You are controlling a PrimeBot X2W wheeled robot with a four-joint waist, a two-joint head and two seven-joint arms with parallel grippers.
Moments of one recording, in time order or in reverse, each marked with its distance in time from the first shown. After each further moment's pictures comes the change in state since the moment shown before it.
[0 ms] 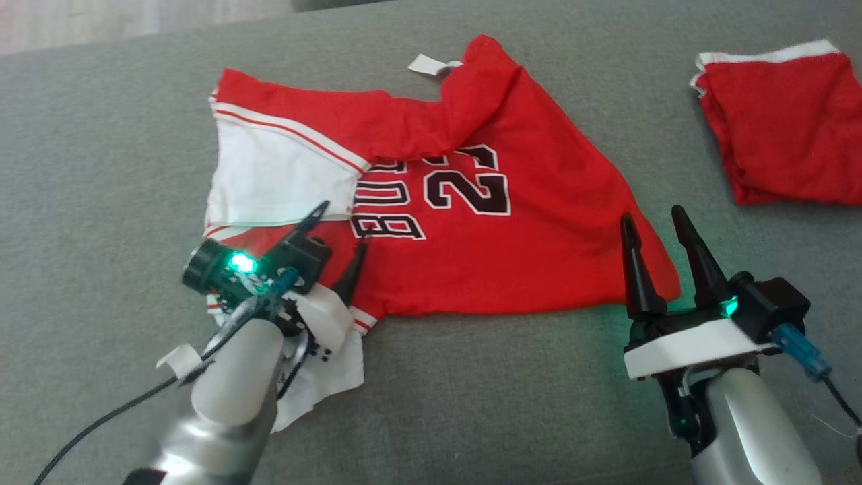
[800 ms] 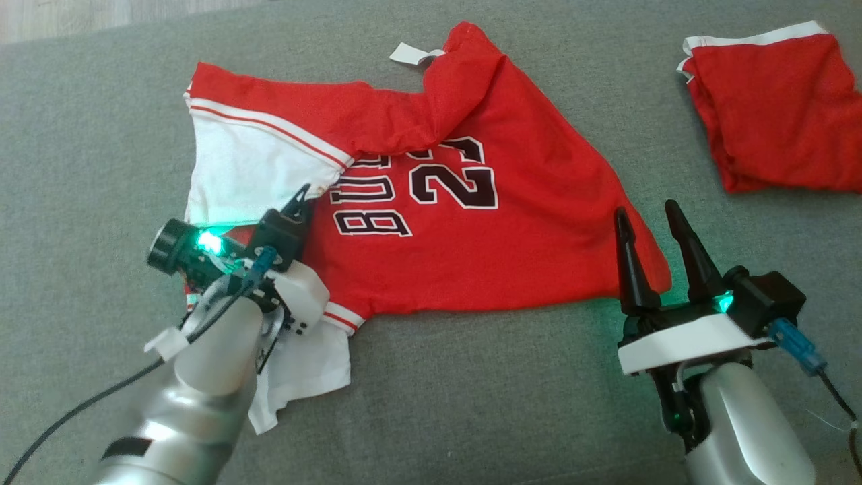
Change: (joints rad) left arm -0.106 0.021 -0.007 0.157 0.024 0.091 -0.071; right arm -0.017 0.005 0.014 0.003 0.020 0.000 0.000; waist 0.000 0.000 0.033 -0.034
